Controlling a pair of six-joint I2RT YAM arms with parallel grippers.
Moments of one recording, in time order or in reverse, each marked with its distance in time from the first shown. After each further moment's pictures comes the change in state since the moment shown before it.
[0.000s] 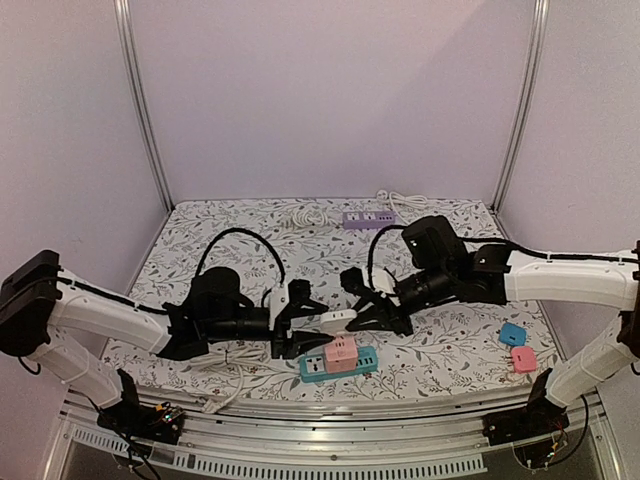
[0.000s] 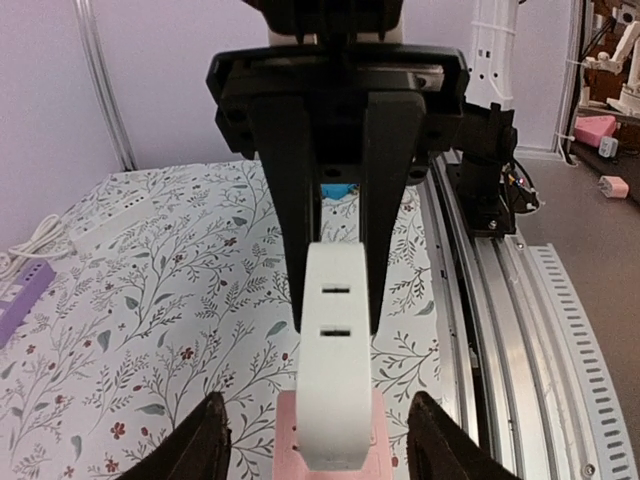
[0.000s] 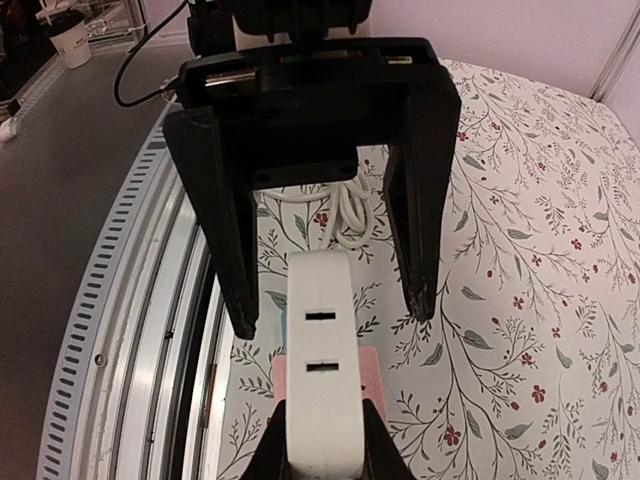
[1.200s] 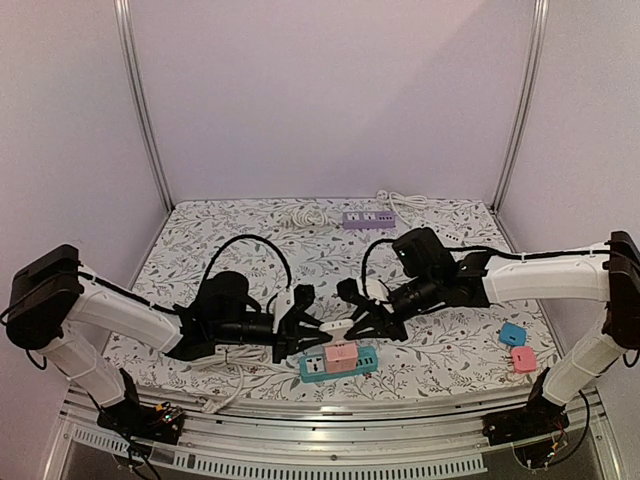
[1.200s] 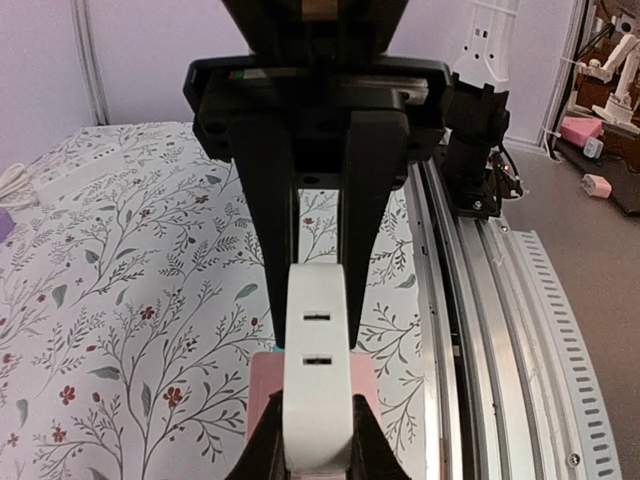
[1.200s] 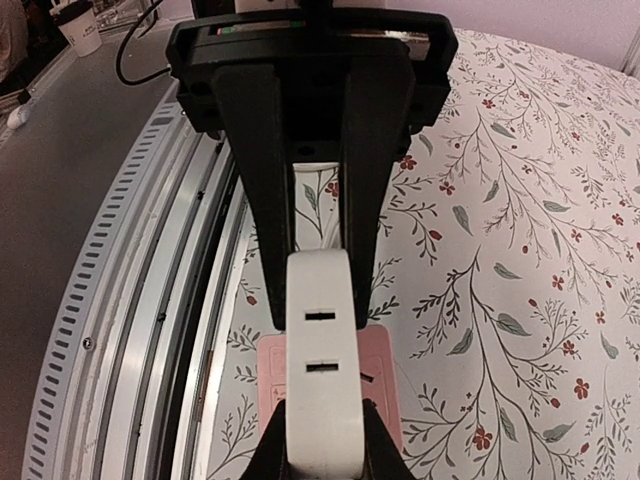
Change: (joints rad) left arm 0.032 0.100 -0.013 0.059 0.082 -0.081; right arm -0.043 0.119 -0.036 0.076 -0.085 -0.028
